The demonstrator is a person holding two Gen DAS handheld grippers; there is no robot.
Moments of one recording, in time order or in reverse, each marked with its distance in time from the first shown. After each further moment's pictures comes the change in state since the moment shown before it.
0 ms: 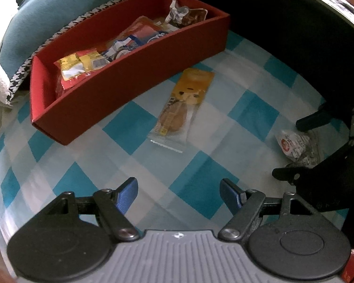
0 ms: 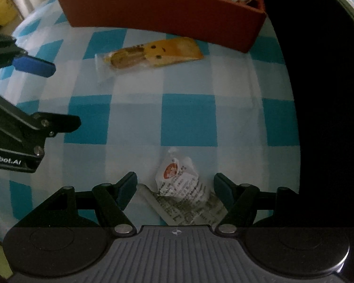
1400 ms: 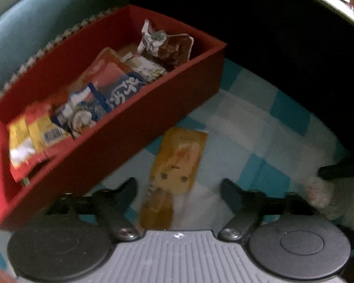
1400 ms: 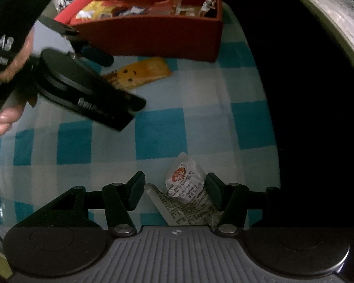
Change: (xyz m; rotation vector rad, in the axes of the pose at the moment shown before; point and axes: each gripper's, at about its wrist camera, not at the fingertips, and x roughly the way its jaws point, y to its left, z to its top) left arm 0.052 -0.013 0.082 0.070 -0.058 -0.065; right arm -0.013 -0.041 -0.003 0.122 -0.063 0.039
